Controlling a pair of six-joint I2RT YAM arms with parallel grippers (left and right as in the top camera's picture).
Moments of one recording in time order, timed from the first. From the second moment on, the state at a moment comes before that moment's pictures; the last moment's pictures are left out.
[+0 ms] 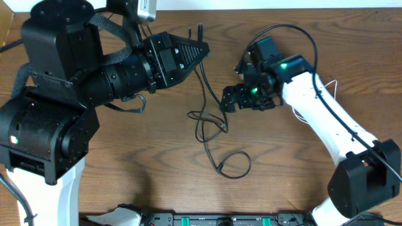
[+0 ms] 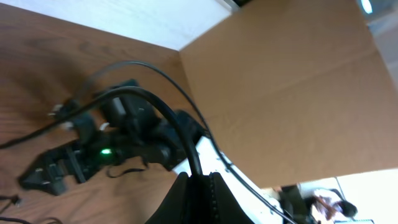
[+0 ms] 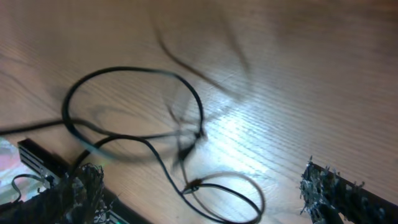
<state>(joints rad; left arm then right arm) -0.33 1.44 2.24 -1.19 0.67 -0.73 0.42 1.77 1.49 -1.04 -0.42 0.26</state>
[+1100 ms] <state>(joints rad) -0.33 1.44 2.24 -1.15 0.71 -0.78 0.54 1.72 1.36 -0.83 -0.29 0.09</state>
